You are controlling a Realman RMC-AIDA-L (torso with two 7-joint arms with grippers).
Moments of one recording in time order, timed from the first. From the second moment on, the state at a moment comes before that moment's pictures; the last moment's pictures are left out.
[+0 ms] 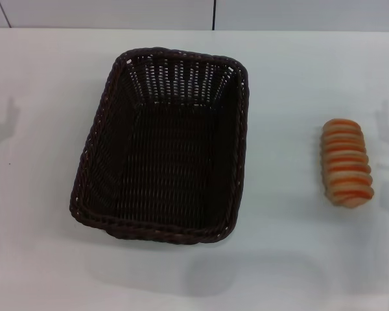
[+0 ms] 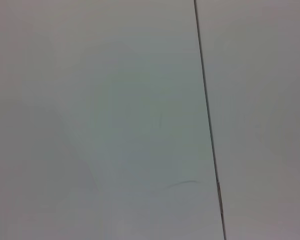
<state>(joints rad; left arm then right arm) -0.30 -2.06 -1.44 -0.27 2.71 1.09 -0.29 0.41 2.08 0.36 0.51 -1.34 -1.35 -0.29</state>
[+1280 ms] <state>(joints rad) -0.22 -1.95 -1.37 -0.51 2.89 1.07 -0.79 0.40 2.08 0.37 0.51 -1.34 -1.35 -0.29</state>
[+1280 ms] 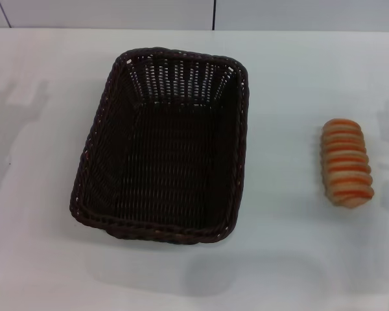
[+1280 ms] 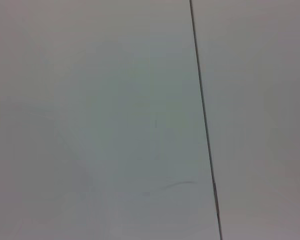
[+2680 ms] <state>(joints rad) -0.03 -2.04 -1.60 -1.79 2.75 -0.67 0.11 0.41 2.08 0.37 0.51 -1.34 -1.35 -0.29</state>
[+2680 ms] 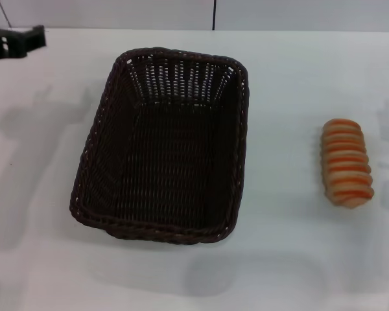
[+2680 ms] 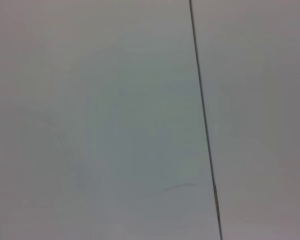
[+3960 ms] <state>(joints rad) -0.13 -2.06 -1.63 -1.79 2.52 -1.20 0.15 0.43 2.08 0.37 0.47 -1.34 -1.35 -0.28</state>
